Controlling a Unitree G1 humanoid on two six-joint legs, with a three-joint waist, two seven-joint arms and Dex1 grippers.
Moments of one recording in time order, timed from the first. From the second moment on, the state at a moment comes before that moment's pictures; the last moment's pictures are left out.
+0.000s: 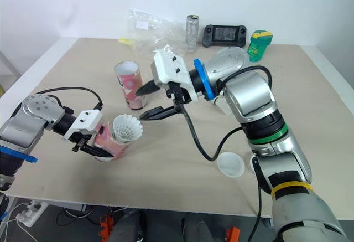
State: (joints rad) left arm -0.64 0.90 -0.29 0.16 -0.20 0.17 -1.62; right arm -1.08 -0.54 0.36 -0.03 0.29 0.45 1.37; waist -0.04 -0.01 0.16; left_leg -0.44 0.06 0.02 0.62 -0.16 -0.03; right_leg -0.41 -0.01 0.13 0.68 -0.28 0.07
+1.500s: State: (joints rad) left arm -0.58 0.87 -0.20 0.14 -0.18 0.24 -1.60; right arm -1.30 -0.14 0.53 0.53 -0.01 0.22 1.55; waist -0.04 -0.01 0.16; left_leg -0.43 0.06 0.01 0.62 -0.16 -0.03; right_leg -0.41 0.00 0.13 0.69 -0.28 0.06
